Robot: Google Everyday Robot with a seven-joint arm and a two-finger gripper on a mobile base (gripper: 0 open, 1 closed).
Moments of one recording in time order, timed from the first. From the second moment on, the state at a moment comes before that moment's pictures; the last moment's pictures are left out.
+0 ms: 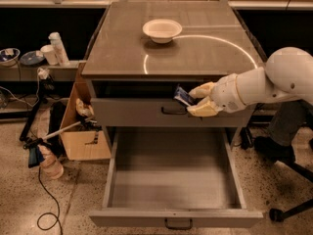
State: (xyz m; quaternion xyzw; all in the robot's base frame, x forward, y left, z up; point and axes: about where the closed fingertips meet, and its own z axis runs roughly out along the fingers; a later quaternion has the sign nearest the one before) arm 0.577 -0.129 0.777 -0.57 0.70 0.19 0.38
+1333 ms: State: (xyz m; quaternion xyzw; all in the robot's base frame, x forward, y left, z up) arm 0.595 -0.120 0.860 -0.59 0.66 0.17 0.44
